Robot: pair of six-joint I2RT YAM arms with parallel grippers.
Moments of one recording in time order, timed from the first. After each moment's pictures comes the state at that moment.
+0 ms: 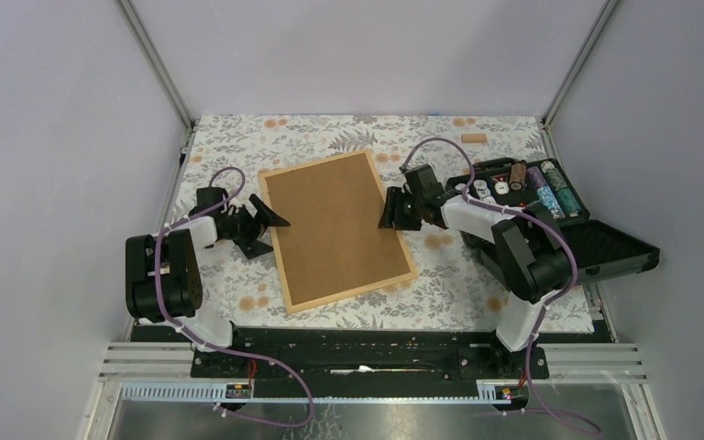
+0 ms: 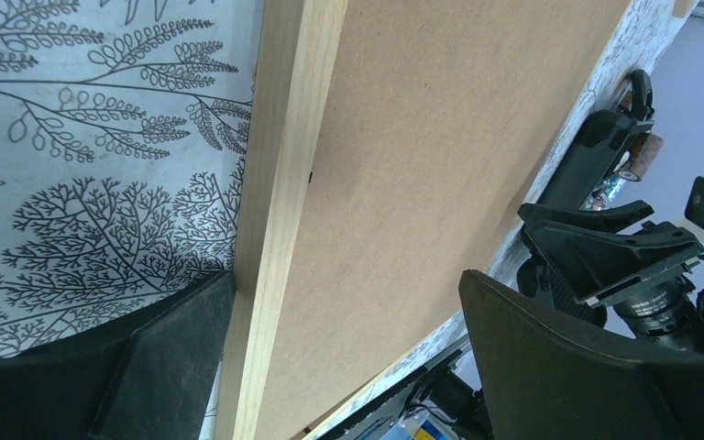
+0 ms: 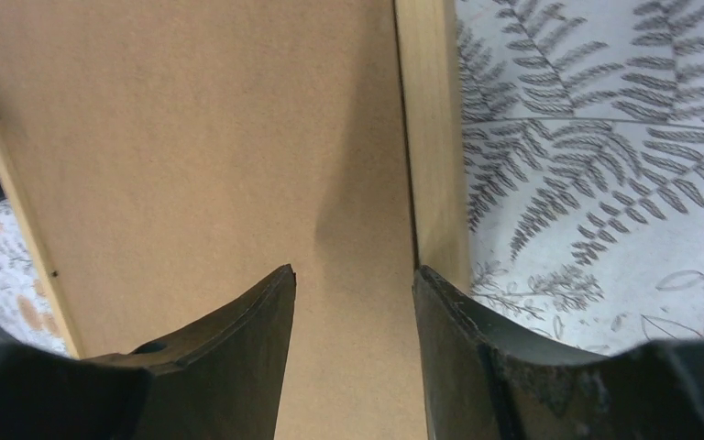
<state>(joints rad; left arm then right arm) 0.16 1.60 0.75 -0.22 0.68 -0.68 0.49 1.80 1.06 -0.17 -0.21 0.53</state>
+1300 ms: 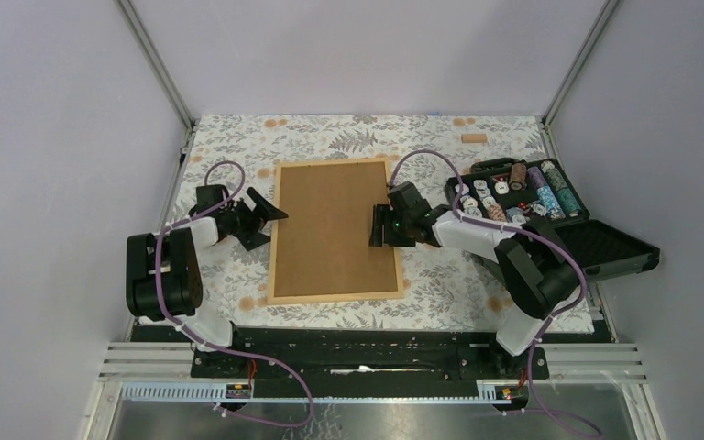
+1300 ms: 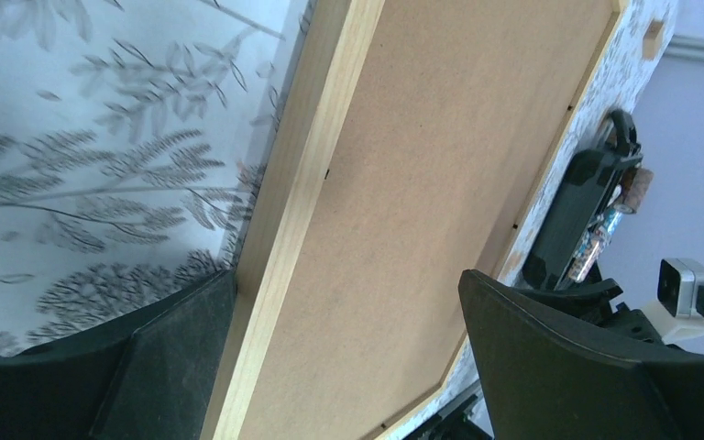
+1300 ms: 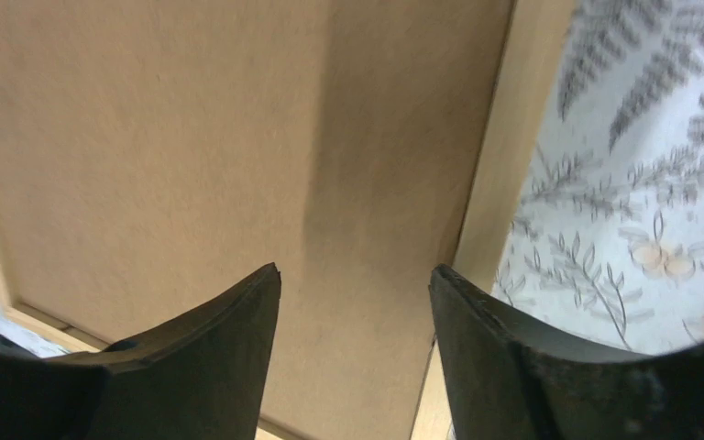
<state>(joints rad) 0.17 1.61 0.74 -0.04 0.62 -0.70 0.63 1.73 0.98 -0.16 -0.09 0.60</state>
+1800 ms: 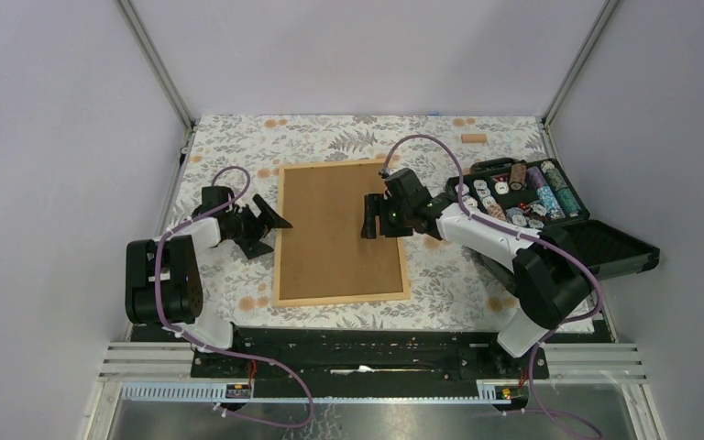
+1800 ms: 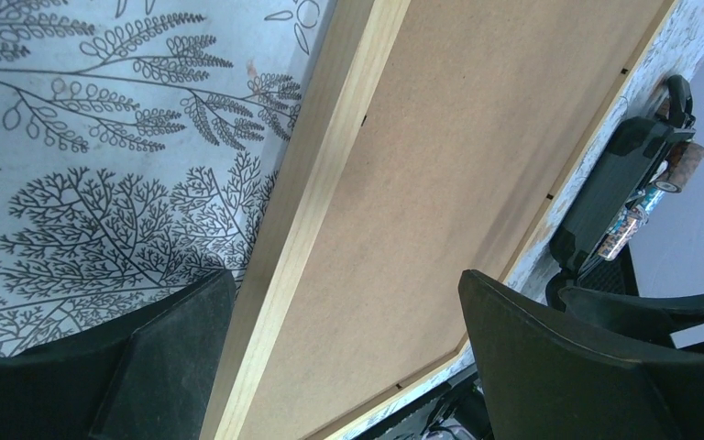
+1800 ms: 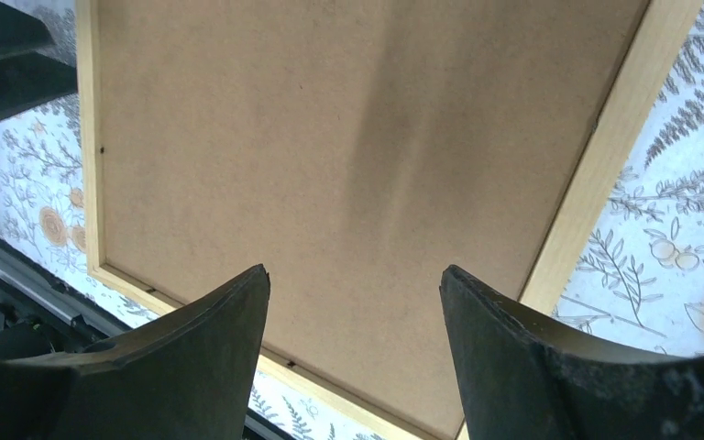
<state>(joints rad) 0.12 1.56 0.75 -0.23 0.59 -0.67 0.67 1.64 1.10 -0.35 -0.12 0.52</state>
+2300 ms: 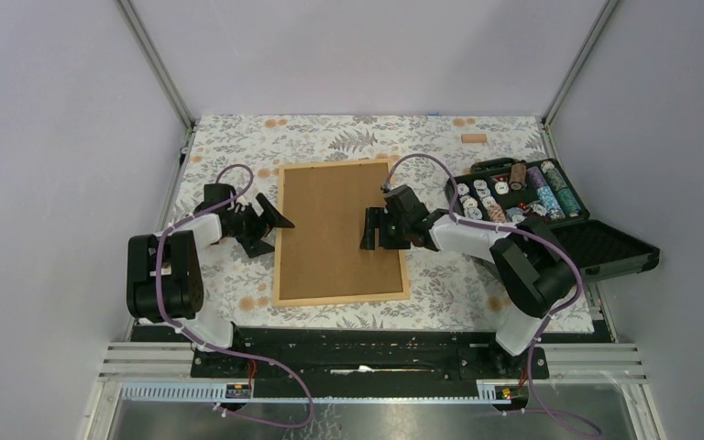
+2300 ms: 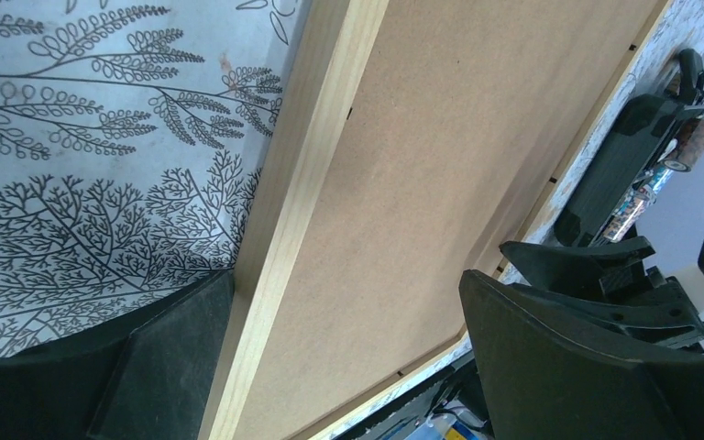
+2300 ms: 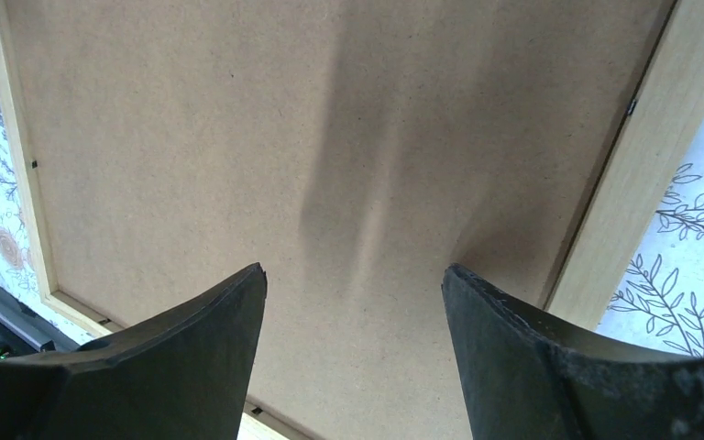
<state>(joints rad) 0.11 1.59 0.78 -0.27 0.62 -0.64 0.67 1.73 0.96 -0.13 -0.14 0.59</state>
